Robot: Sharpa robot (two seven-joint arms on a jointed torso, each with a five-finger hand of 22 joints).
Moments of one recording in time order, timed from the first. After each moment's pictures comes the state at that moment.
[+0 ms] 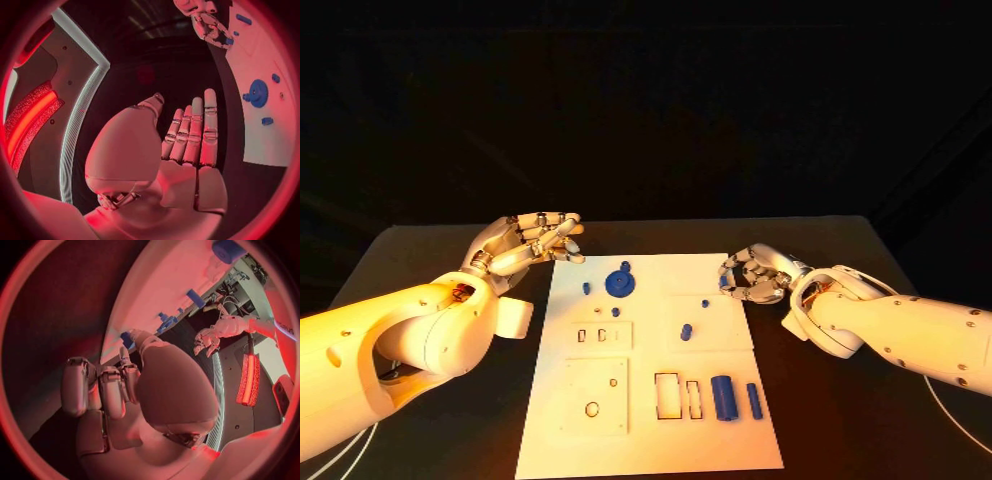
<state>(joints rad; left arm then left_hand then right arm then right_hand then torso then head) 1.21 -0.96 -0.02 1.69 -0.07 -0.36 0.42 1.45 -0.15 0.31 0.29 0.06 0.79 0.20 0.24 0.19 0.96 0.18 0.11 0.08 0.85 0.12 0.68 0.56 0.18 0.99 0.21 0.55 0.25 1.15 -0.93 -0.11 1.42 -1.10 -0.46 0.04 1.46 -0.22 0.31 0.20 0.30 0.90 0.17 0.13 0.40 1.45 0.08 1.44 1.31 1.47 0.01 1.57 1.31 0.06 1.44 0.11 1.35 1.31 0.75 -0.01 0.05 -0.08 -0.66</state>
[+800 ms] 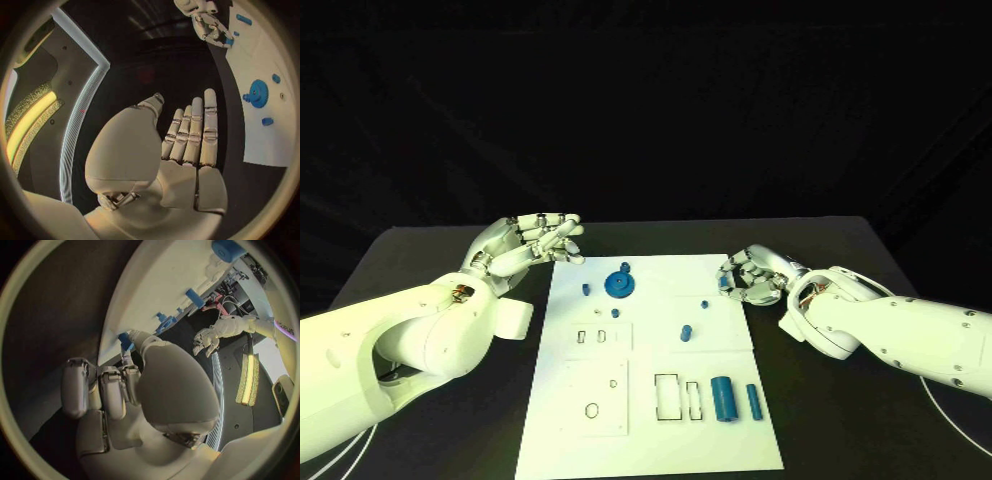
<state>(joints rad) 1.21 -0.96 -0.02 1.69 -0.07 -0.36 0.42 1.45 -0.15 0.31 0.29 0.06 0.79 0.20 0.24 0.19 0.96 0.18 0.11 0.08 0.85 0.12 0.68 0.56 0.18 0.99 0.21 0.55 0.25 1.15 -0.92 -0.10 1.42 -1.10 -0.47 0.04 1.47 -0.21 0.40 0.17 0.24 0.99 0.14 0.17 0.41 1.47 0.07 1.45 1.31 1.47 0.00 1.57 1.31 0.06 1.45 0.10 1.35 1.31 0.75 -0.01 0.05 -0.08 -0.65</state>
